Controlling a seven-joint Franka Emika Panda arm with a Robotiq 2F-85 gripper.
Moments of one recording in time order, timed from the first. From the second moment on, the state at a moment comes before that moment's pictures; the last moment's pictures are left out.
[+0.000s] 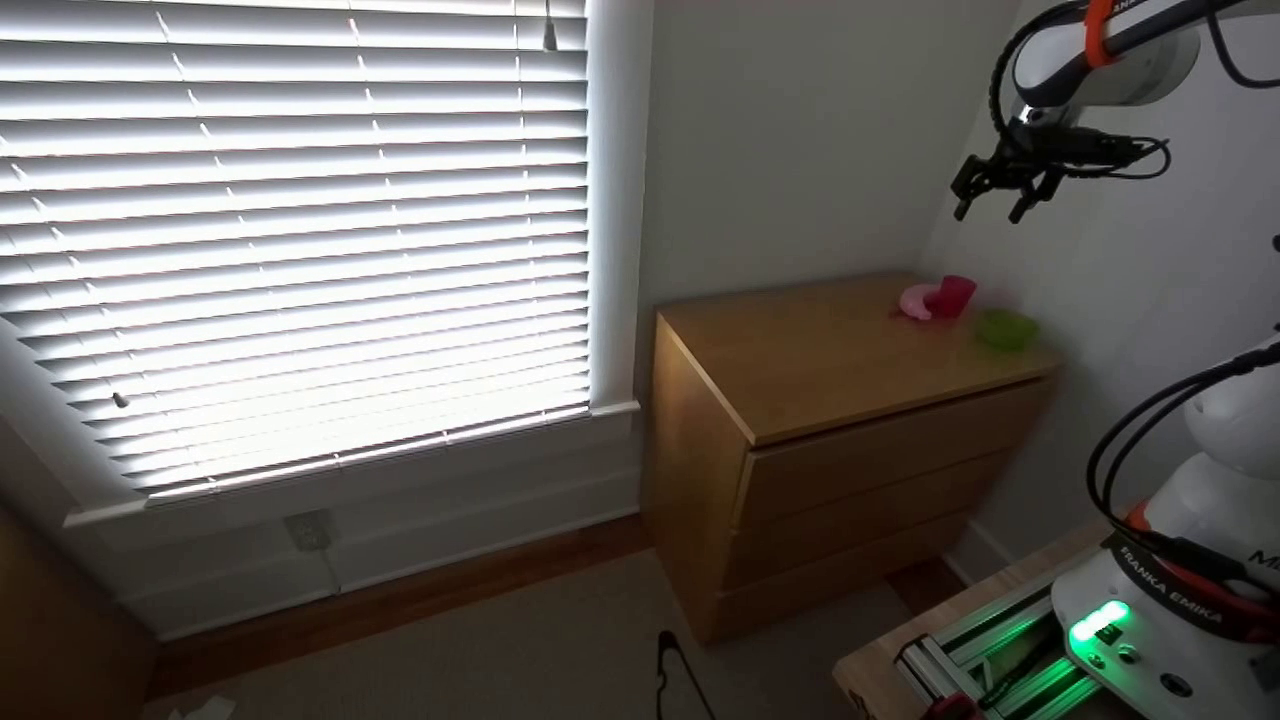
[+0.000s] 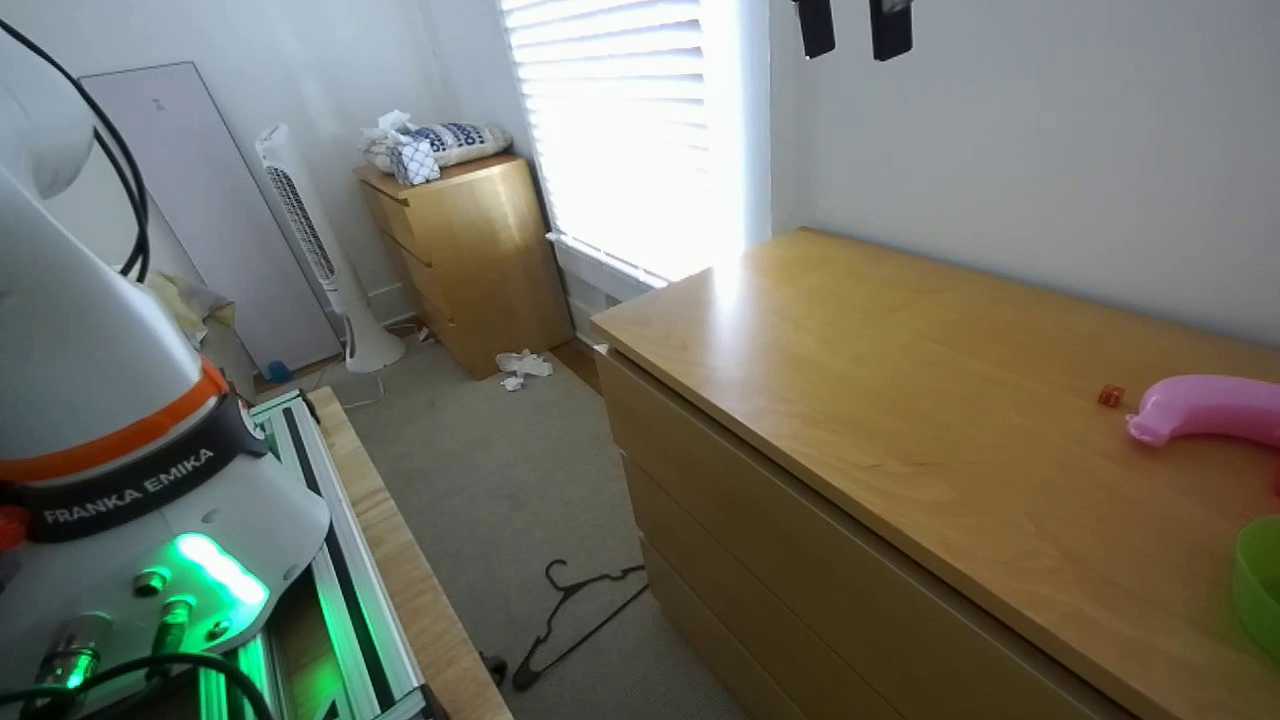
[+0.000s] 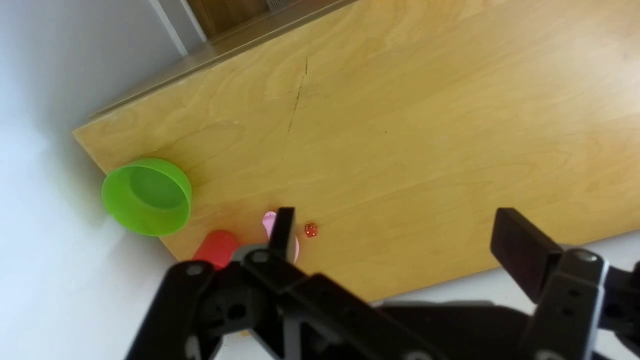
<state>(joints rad) -0.21 -0.21 -0.21 -2.29 -0.10 2.29 0.08</state>
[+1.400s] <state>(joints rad) -0.40 0.39 -0.18 -1.96 0.24 2.55 -0.54</state>
